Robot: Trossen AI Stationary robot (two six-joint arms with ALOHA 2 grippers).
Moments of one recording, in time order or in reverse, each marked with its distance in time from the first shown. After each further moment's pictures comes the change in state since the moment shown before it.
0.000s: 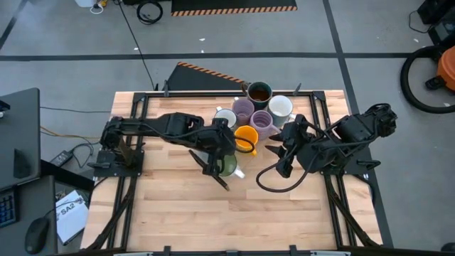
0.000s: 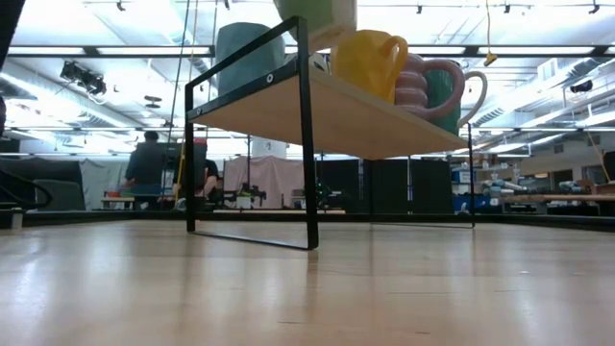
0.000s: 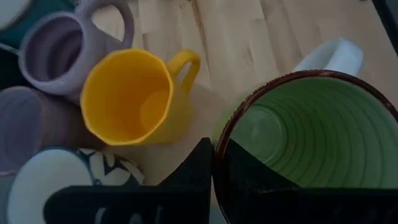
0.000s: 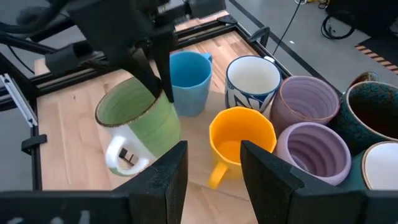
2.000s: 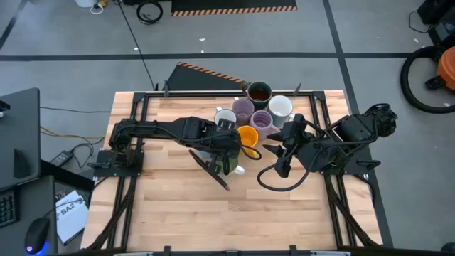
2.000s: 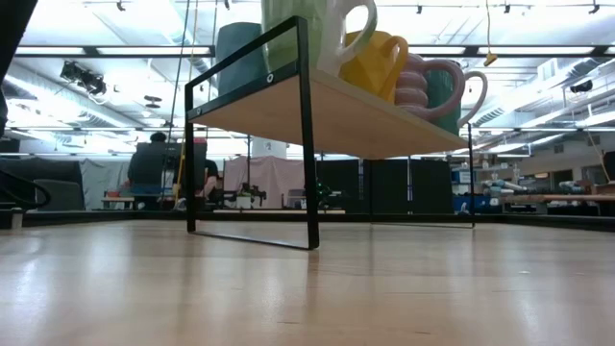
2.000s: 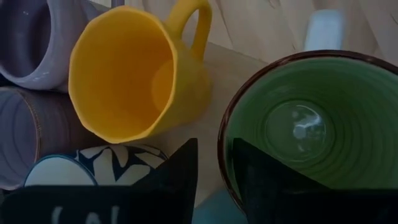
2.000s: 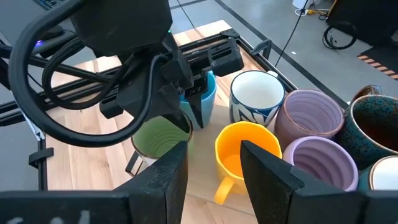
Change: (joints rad) left arm 0.014 0.095 0.001 -0.064 -0.093 0.182; right arm 0.000 0.000 0.000 0.066 0.023 -0.031
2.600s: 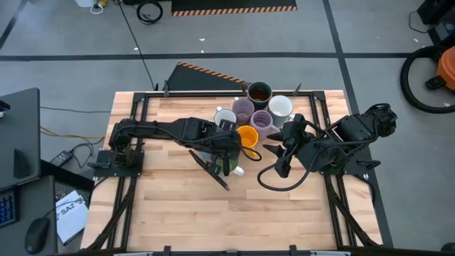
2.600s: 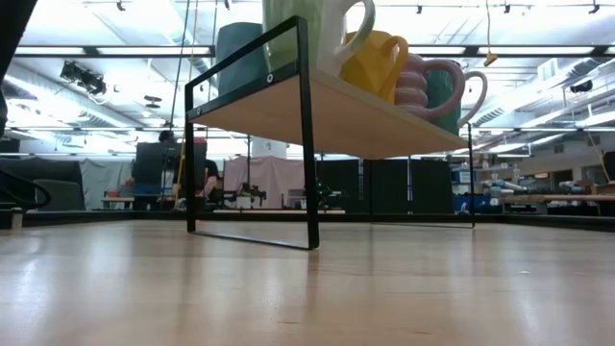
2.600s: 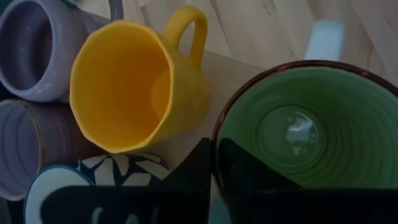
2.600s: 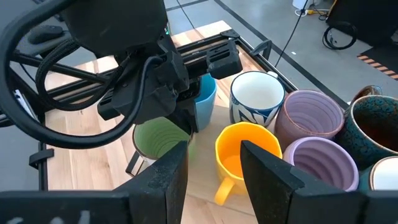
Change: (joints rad) left arm -0.005 0.000 -0.001 0.018 0.002 0.024; right arm 0.000 0.000 0.000 0.003 0.001 0.000
